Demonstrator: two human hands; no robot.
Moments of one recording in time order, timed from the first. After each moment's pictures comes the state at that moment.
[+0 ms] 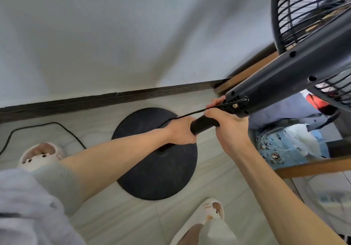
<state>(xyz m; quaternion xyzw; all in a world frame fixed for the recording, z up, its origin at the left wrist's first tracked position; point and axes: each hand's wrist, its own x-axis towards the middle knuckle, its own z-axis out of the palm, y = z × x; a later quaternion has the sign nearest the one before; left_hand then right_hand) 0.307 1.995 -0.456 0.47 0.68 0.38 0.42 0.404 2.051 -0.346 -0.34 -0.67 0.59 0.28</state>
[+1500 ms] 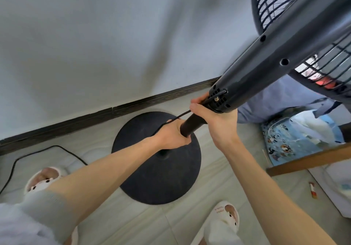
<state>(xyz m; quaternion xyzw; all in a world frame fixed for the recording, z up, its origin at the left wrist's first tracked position) 0.296 1.997 -0.477 0.45 0.69 0.39 0.42 0.393 2.056 -0.349 -0.34 -0.68 0.57 0.31</state>
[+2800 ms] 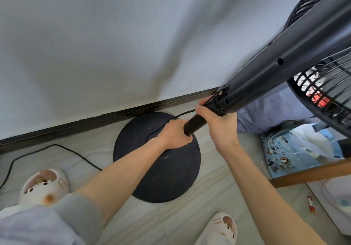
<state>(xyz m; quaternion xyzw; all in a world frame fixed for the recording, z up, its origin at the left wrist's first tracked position) 0.285 2.017 -0.483 0.44 0.71 0.42 0.36 0.379 2.068 -0.353 -0.38 -0.70 0.52 0.30</state>
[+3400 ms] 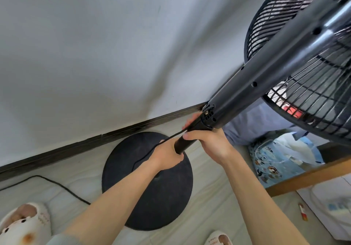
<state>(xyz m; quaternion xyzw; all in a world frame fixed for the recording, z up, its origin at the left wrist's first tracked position) 0.294 2.020 -0.480 0.41 0.71 0.44 0.36 0.386 2.095 -0.341 -0.31 -0.71 0.61 0.17</state>
